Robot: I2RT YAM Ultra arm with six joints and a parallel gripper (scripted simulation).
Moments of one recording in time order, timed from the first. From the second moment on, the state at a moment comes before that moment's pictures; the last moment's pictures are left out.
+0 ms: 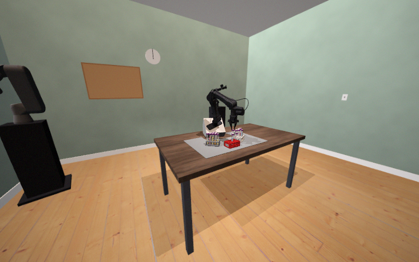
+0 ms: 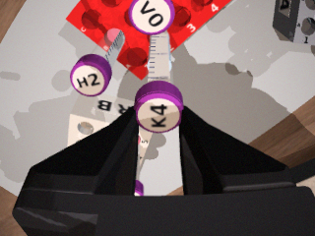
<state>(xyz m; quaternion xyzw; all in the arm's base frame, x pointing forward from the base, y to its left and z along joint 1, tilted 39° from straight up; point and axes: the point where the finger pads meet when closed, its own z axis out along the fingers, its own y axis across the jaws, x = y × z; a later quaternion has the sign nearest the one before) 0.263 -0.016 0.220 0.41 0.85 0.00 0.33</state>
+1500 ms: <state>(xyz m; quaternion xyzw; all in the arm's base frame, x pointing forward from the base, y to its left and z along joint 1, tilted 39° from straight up) 0.274 -0.021 0.206 0.41 0.85 0.00 0.33</state>
